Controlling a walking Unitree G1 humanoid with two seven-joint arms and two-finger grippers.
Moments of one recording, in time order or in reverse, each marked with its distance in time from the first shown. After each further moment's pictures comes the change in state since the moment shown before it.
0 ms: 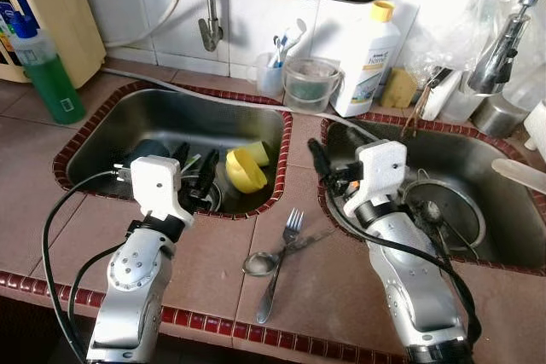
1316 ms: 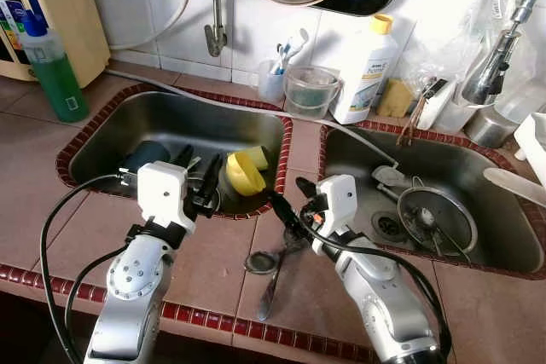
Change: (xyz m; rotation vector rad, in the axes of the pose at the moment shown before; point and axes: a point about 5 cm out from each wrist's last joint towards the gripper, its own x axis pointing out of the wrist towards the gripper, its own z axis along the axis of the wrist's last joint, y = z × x) left arm -0.007 -0.006 0.001 0.074 -0.005 -0.039; right arm -0.011 0.041 -0.045 0.273 0.203 0.195
